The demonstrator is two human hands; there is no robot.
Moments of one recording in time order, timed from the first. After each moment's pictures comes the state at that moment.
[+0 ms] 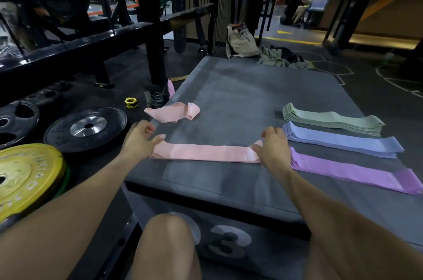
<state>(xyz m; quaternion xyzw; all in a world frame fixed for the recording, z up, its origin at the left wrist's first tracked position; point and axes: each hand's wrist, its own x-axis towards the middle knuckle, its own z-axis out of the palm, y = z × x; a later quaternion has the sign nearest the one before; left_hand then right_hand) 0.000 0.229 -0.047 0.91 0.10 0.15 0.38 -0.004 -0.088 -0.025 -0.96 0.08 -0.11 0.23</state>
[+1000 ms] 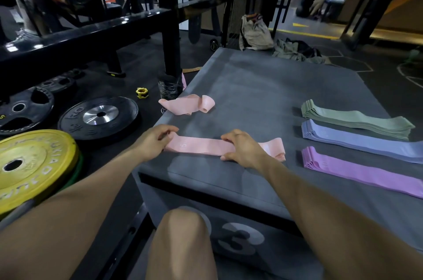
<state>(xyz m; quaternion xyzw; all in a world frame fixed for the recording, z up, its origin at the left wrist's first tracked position) -0.006 0.249 -0.060 0.90 -0.01 0.02 0.44 0.014 -0.012 -0.042 -0.96 -0.20 0.08 0.20</state>
